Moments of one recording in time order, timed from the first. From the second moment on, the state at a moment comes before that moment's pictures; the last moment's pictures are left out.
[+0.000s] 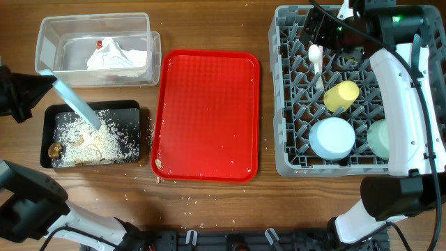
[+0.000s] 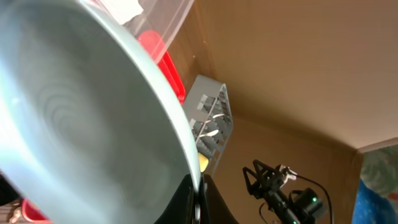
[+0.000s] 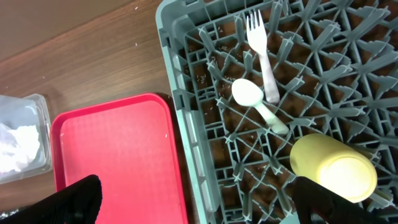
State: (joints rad) left arm 0.79 1.89 1.88 -1.68 1.09 0.00; right arm 0.11 1.79 1.99 -1.22 -0.05 0.41
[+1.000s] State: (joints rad) left arm -0.51 1.79 1.82 -1.19 0.19 -0.64; right arm 0.11 1.79 1.99 -1.22 -0.05 0.41
